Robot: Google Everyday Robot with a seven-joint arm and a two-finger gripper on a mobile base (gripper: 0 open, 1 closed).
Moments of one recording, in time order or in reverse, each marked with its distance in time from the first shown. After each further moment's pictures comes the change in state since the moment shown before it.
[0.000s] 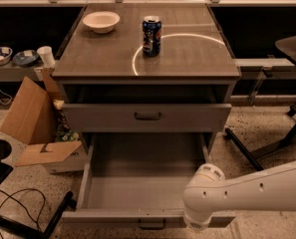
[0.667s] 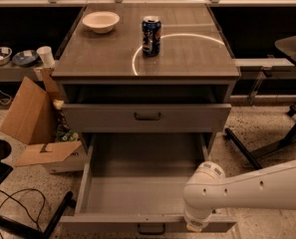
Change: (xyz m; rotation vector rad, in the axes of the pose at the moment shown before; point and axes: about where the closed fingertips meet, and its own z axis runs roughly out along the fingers) arm -0.001 -0.006 -0.004 0.000 0.000 0.000
